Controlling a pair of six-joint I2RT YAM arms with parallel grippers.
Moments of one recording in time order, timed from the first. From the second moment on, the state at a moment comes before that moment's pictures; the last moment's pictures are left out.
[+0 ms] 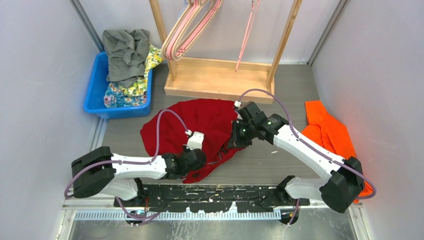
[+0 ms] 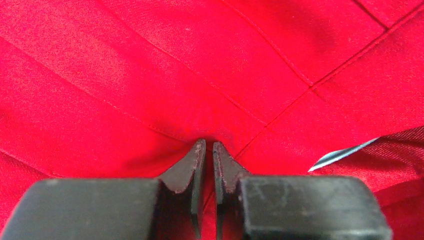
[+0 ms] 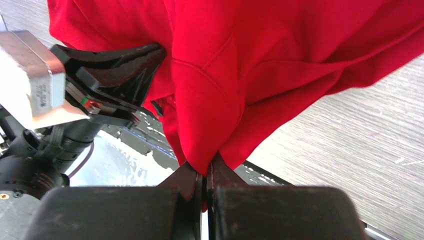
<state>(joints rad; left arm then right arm) -1.19 1.34 0.55 -0.12 -0.61 -0.68 0.67 1.19 0.96 -0.77 -0.26 0.65</state>
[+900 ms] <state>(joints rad) -1.22 1.06 0.35 -0.06 -0.68 -0.69 0.84 1.93 1.68 -0.70 -0.14 0.62</state>
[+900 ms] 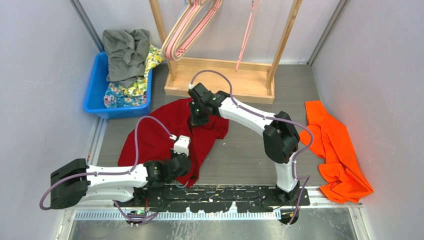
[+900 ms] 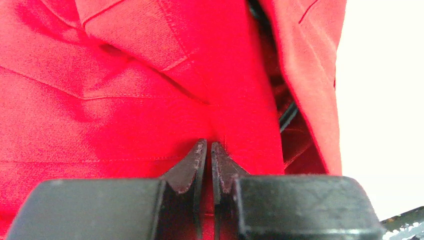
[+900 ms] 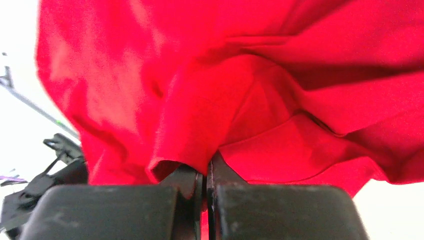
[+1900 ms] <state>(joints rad) -1.33 0.90 0.43 -0.16 -0.68 -0.63 0.87 2.09 1.54 -0.39 -0.23 0.58</state>
